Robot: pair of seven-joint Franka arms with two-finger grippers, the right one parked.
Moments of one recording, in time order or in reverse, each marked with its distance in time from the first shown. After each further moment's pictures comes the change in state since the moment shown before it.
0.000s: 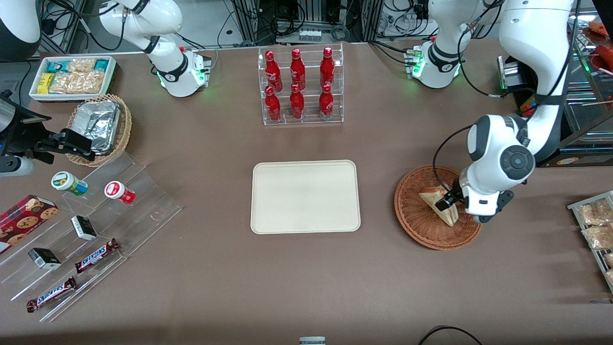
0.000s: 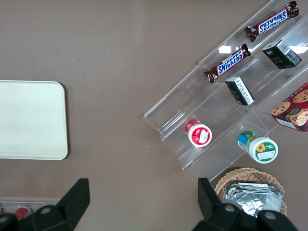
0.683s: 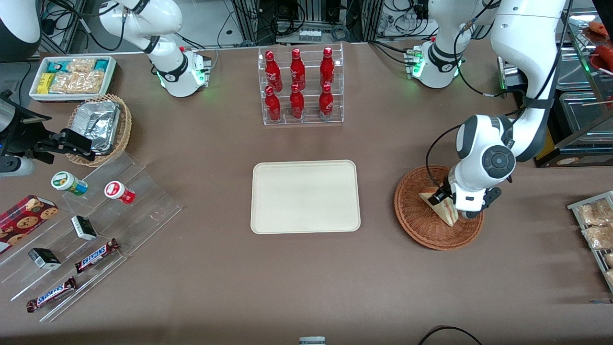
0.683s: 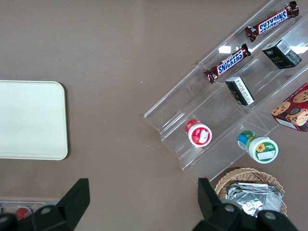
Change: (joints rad) arm -0.015 0.009 0.000 -0.053 0.032 0.034 -0.026
